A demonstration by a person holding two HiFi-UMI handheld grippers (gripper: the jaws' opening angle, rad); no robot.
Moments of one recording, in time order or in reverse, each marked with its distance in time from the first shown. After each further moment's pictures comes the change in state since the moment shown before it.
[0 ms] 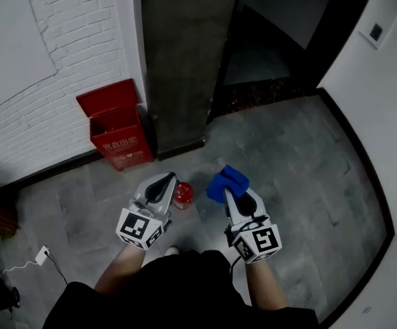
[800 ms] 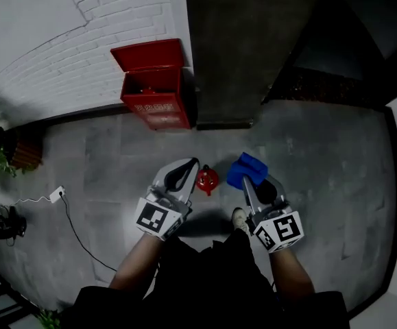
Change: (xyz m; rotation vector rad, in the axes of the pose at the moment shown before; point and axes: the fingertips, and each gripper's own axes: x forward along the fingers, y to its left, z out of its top) left arm 0.070 0.064 -0.054 -0.043 0.064 0.292; right arm 0.128 -0.071 -0.075 0.051 0.219 0.363
